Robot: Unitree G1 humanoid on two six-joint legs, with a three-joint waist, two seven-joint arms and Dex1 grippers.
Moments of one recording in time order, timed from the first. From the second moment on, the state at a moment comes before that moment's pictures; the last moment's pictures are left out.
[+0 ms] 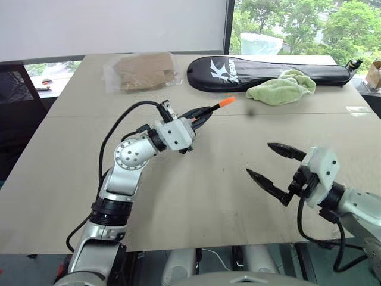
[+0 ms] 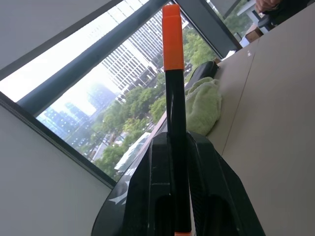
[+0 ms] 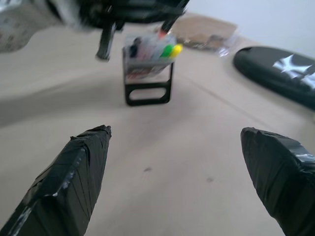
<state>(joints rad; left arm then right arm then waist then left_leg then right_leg) -0.43 0.46 -0.08 -0.06 0.11 -0.33 -0.65 0.11 -0.63 -0.15 -0.87 0.60 0.56 0.53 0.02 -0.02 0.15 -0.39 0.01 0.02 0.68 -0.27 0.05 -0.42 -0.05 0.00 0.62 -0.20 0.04</state>
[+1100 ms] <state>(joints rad) 0.08 0.80 0.18 -0.54 -0.74 0.52 -0.78 0.35 -0.70 -0.26 -0.74 0.52 0.47 0.63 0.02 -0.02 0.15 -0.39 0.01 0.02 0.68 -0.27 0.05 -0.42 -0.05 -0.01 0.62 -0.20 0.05</state>
